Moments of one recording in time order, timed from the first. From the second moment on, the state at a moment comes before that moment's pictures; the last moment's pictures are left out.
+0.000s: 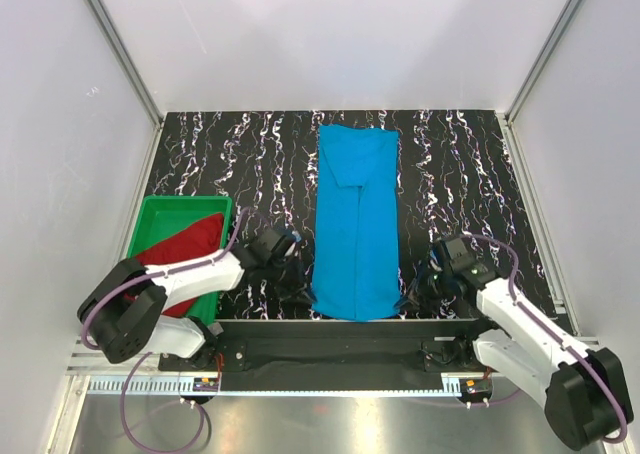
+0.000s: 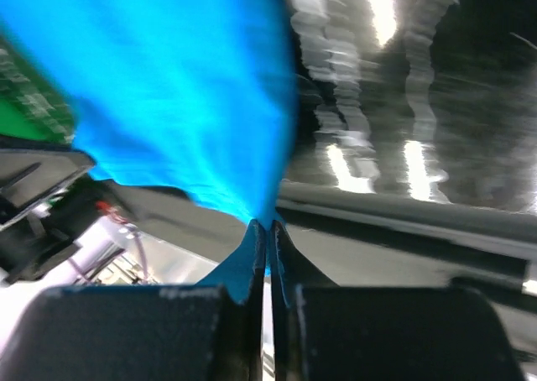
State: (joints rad) left arm -0.77 1.34 0.56 -0.28 0.40 -1.03; right arm 0.40 0.87 0.40 -0.69 -0.42 0.93
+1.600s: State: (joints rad) left arm -0.32 2.15 1.57 -0.43 0.68 -0.85; right arm 0.06 2.13 1.66 -0.81 -0.58 0.52
